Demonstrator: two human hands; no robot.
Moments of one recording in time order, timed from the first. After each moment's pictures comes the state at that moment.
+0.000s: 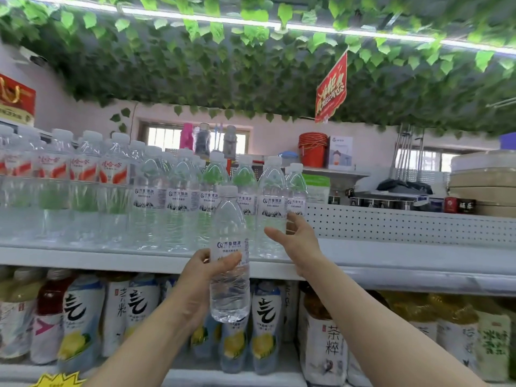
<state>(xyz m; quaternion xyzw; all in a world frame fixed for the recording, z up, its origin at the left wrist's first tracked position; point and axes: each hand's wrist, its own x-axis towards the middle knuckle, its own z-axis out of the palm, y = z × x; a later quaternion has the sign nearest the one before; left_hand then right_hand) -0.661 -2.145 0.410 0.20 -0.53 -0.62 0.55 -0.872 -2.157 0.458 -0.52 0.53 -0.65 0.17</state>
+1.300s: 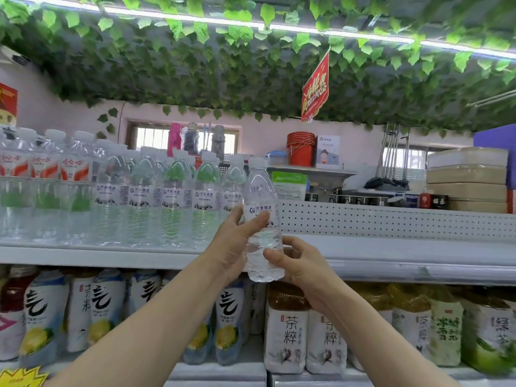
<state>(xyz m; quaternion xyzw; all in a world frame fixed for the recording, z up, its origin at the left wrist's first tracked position) -0.775 -2.105 0.466 0.12 -0.57 -0.64 0.50 -0.921 -2.044 0.427 -0.57 0.45 -0.62 0.30</state>
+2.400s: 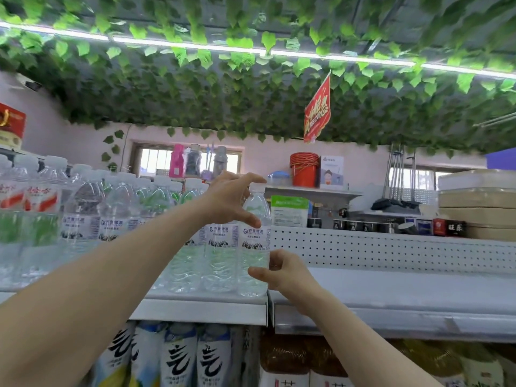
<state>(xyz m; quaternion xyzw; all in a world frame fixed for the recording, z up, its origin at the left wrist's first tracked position) -0.789 -2.205 0.599 0.27 -0.88 0.06 0.38 -0.967 -2.146 0.466 -0.62 0.53 -0.54 0.19</state>
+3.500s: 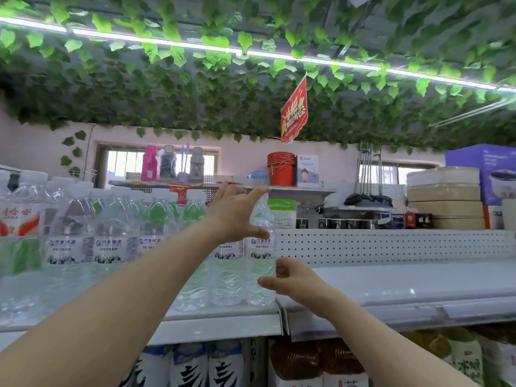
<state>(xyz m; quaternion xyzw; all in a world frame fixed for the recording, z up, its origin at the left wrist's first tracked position) -0.791 -2.208 0.594 0.29 -0.88 0.18 0.32 -0.957 -2.134 0.475 -0.61 0.60 -0.49 0.18</state>
